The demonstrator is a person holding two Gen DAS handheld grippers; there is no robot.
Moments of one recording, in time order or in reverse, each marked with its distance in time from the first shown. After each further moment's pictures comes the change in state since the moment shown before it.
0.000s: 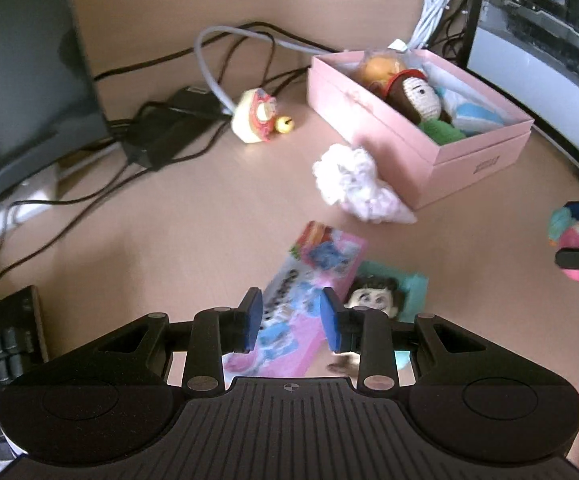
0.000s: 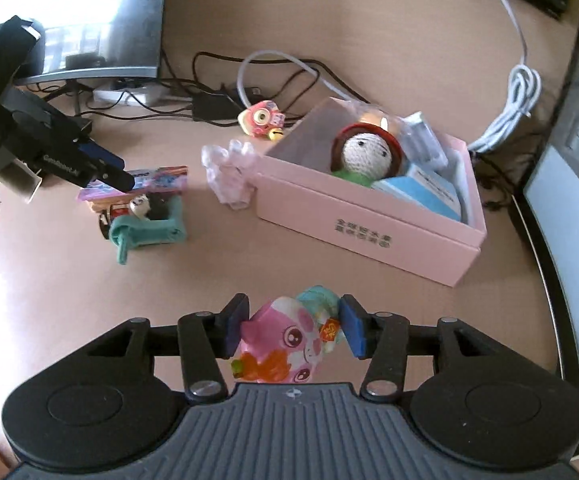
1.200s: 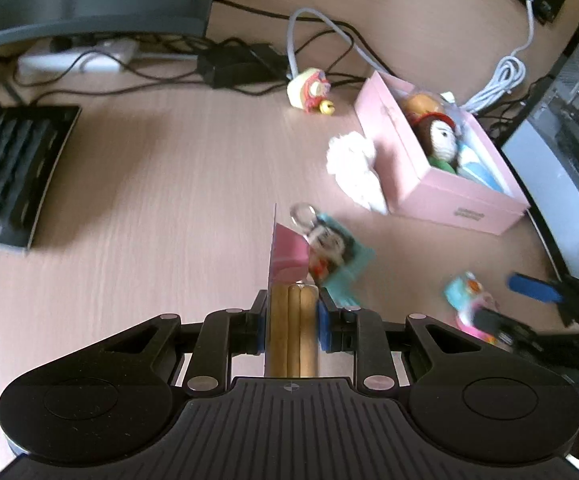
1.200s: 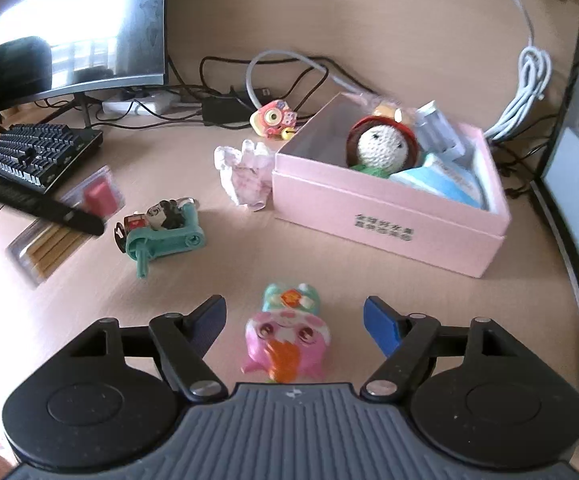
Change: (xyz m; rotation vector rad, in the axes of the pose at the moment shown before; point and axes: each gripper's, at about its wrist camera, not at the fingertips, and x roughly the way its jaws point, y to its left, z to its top) left arm -0.046 -0.023 -0.053 -0.491 -0.025 0.000; right arm 0.015 0.003 0.002 0.061 0.008 0.086
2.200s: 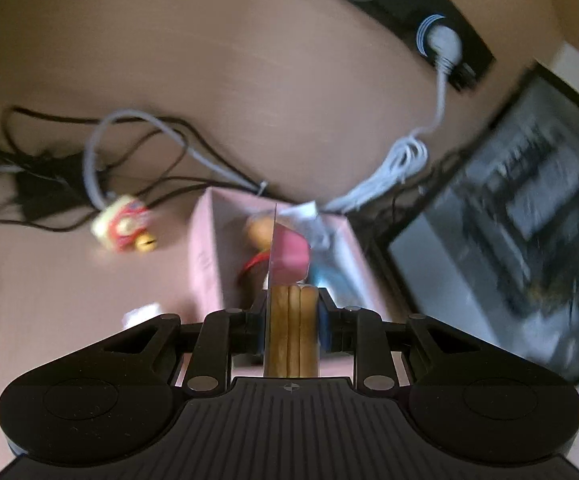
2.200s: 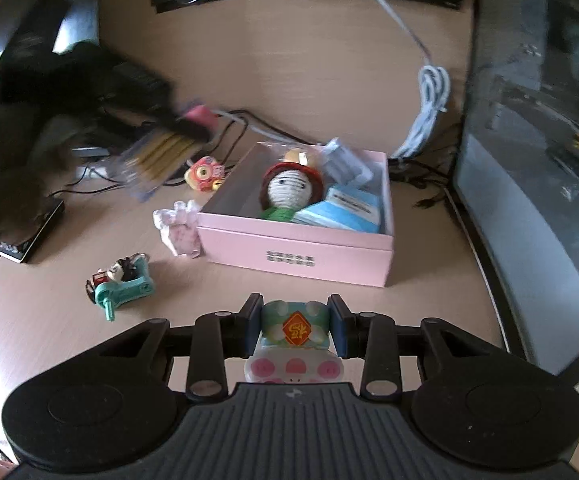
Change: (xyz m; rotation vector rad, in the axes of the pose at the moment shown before) left arm 0.052 -0.121 0.137 -0.017 -0.119 -0.286; right arm -0.071 -0.053 -0.001 0.149 -0.103 -0.118
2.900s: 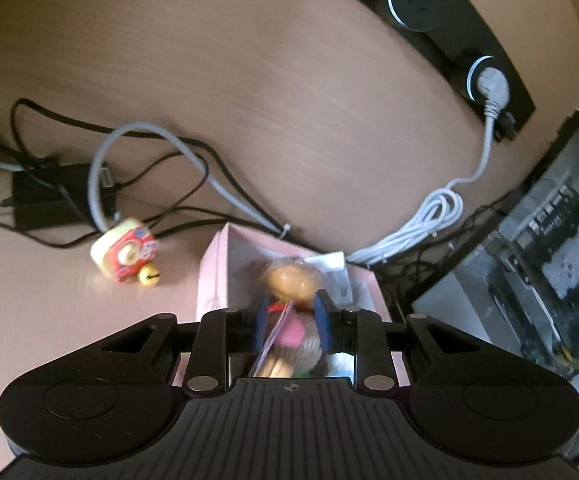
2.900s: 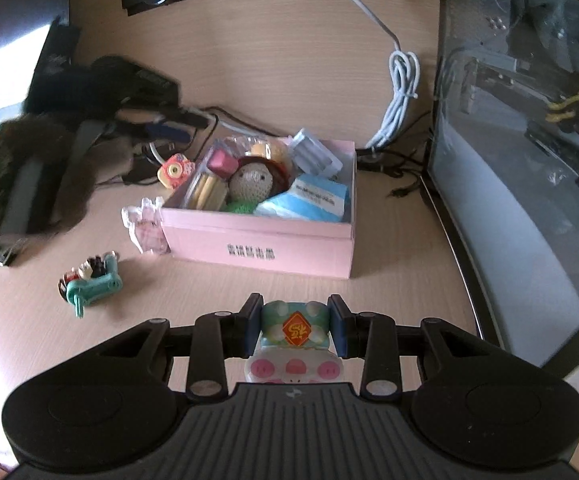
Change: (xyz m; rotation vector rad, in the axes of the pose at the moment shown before) left arm 0.018 0.017 -0.002 -0.061 -0.138 0.049; right arm 0.008 -0.030 -0.002 0.018 -0.001 -0.007
